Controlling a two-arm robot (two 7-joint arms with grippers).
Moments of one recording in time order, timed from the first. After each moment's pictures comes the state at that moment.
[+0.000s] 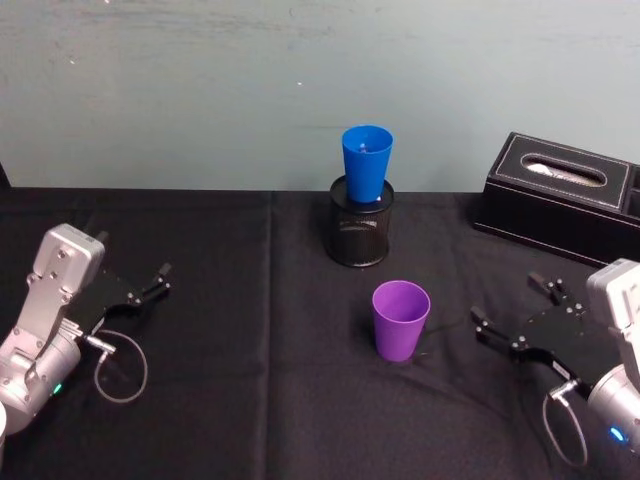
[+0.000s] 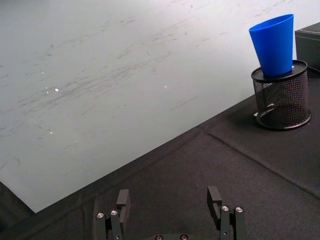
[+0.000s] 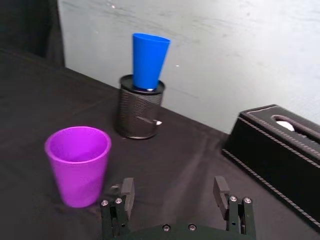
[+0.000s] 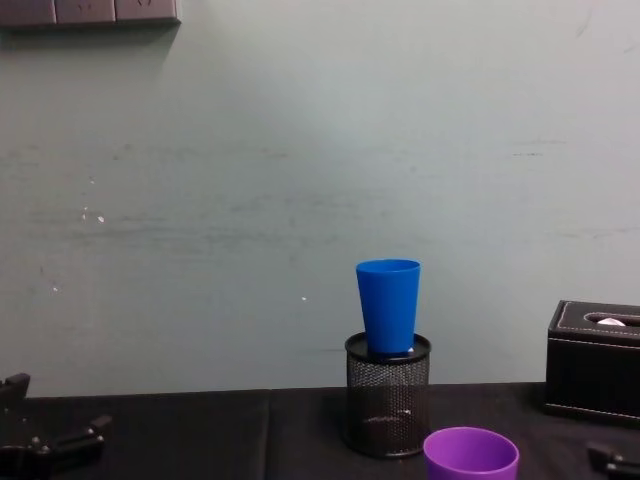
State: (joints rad) left arm -0.20 0.60 0.45 -1.41 -0.25 -0.12 0.03; right arm 0.10 0.63 -0.41 -1.53 0.33 -0.10 0.11
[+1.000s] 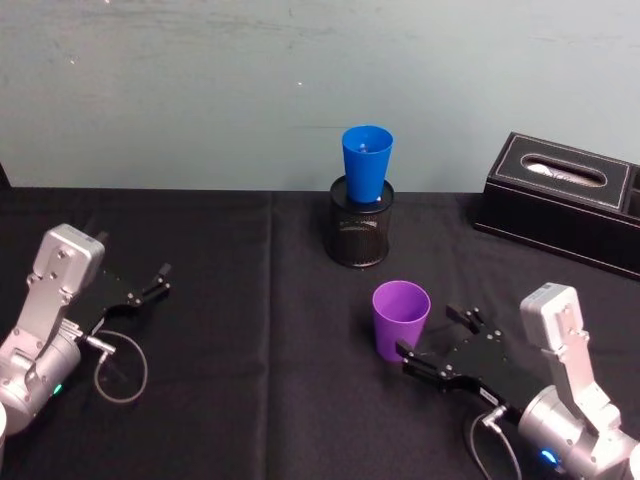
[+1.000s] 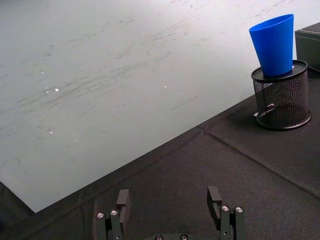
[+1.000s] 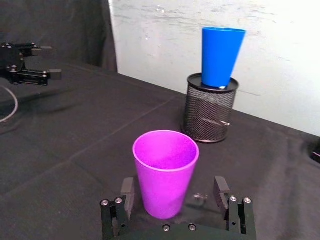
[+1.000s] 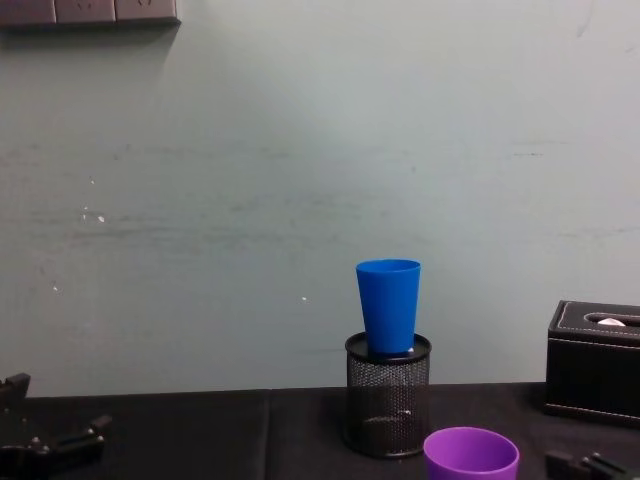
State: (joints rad) left arm -0.20 0.60 0.45 -1.41 -0.25 -0.12 0.03; right arm 0.12 0.49 -0.44 -1.46 0.35 -0.12 0.28
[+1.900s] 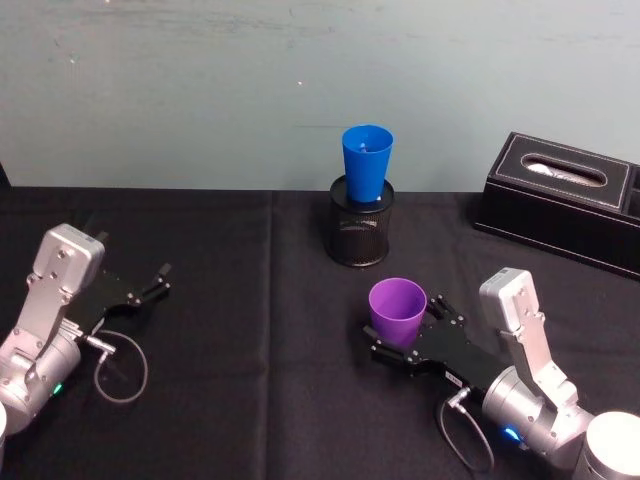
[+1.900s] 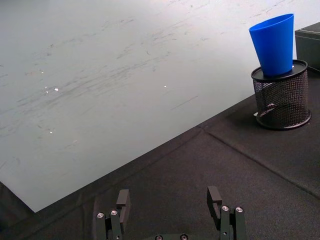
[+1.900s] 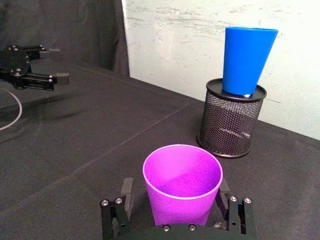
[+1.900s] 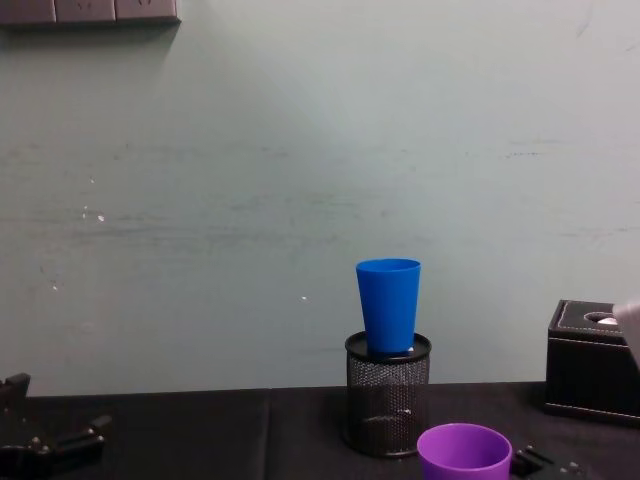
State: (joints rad) left arm -0.20 0.60 0.45 -1.41 -0.25 -0.12 0.03; right arm 0.22 0.38 -0.45 -1.31 0.29 -0.14 0.37
